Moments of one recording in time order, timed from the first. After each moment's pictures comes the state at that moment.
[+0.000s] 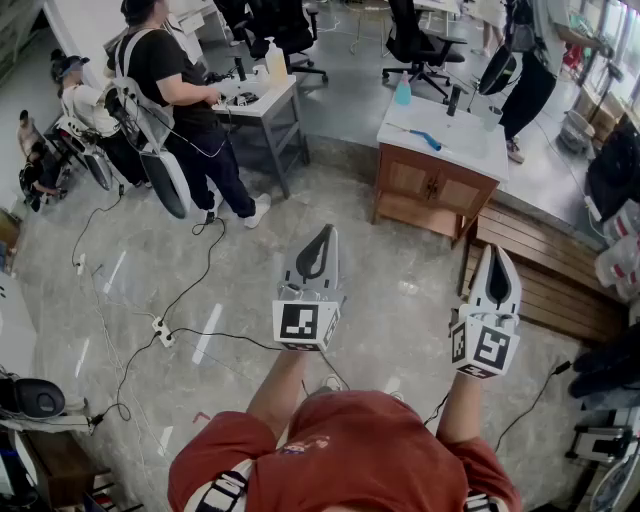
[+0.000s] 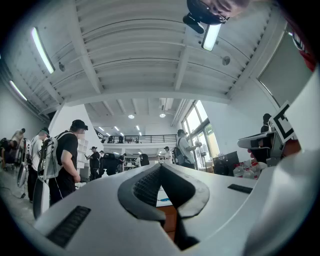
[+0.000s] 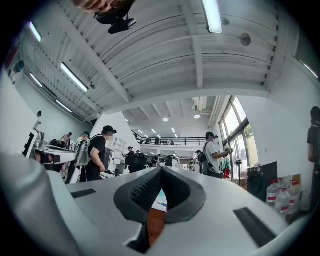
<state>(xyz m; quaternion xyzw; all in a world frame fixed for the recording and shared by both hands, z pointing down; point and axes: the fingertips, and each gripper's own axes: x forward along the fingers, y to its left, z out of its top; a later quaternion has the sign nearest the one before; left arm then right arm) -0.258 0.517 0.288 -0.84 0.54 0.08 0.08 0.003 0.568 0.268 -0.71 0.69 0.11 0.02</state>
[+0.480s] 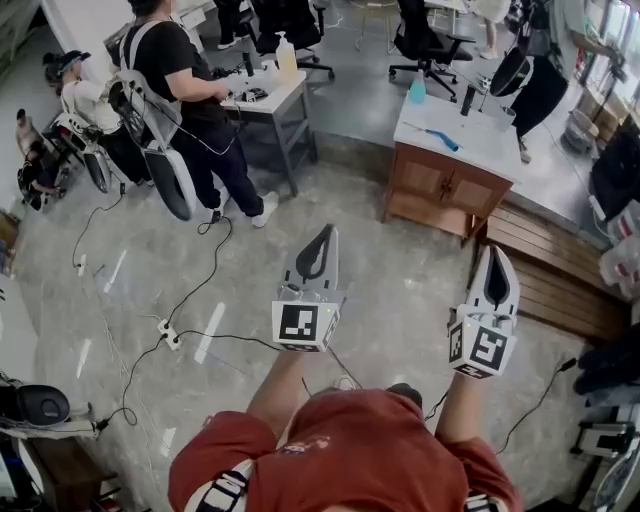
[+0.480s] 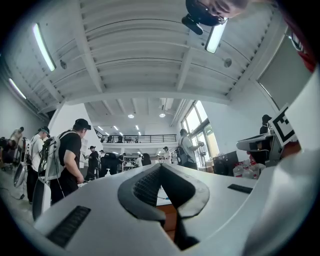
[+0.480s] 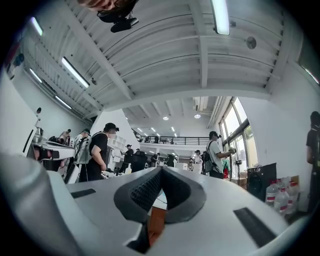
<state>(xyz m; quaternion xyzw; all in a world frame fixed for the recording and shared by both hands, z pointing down) -0.344 0.490 0.293 -0.84 0.53 0.08 0.08 -0.087 0.539 0.280 -0.72 0.68 0.11 0.01</state>
